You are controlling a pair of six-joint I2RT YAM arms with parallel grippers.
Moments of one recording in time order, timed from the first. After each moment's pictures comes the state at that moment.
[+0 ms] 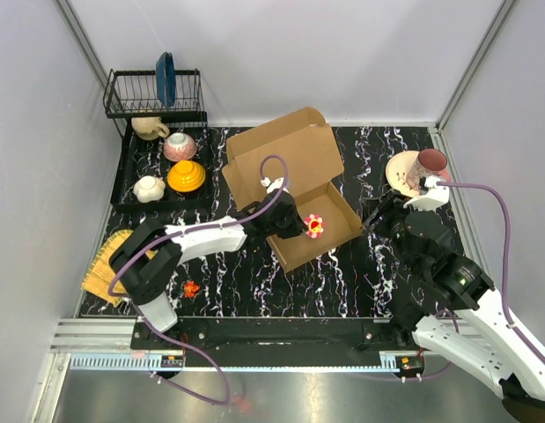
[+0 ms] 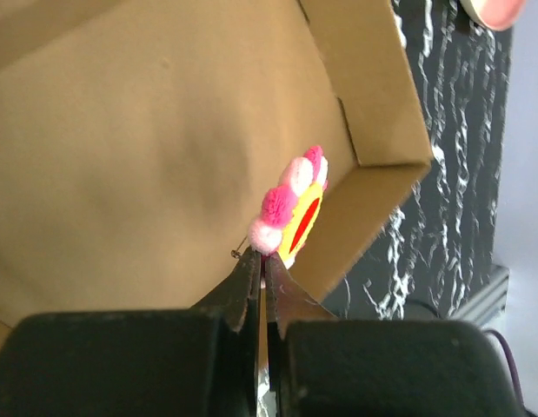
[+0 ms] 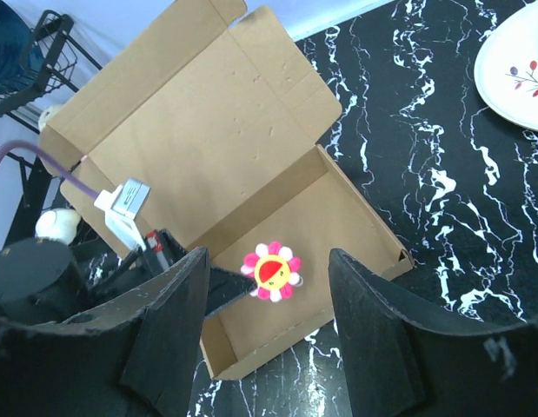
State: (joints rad) left arm -0.88 1.66 0.99 0.02 -0.06 -0.96; right arm 0.72 0.64 0.90 -0.51 0.57 0.65
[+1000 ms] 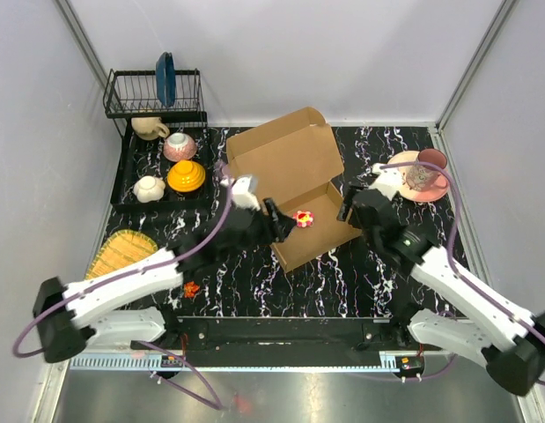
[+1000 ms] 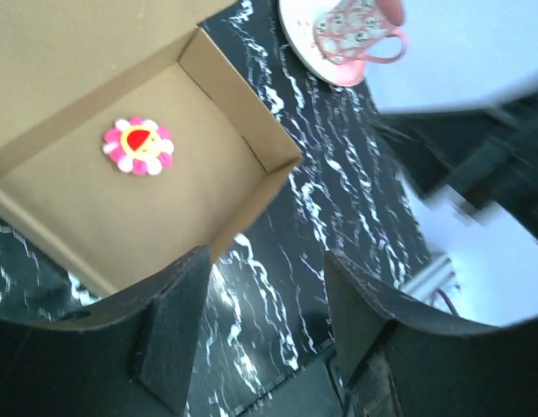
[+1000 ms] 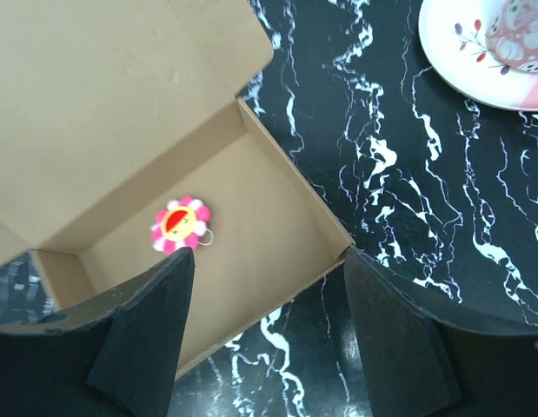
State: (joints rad) left arm -0.95 1.22 0.94 -0.14 -0.23 -0.80; right arm 0.71 0.90 0.87 -0.48 0.65 0.58
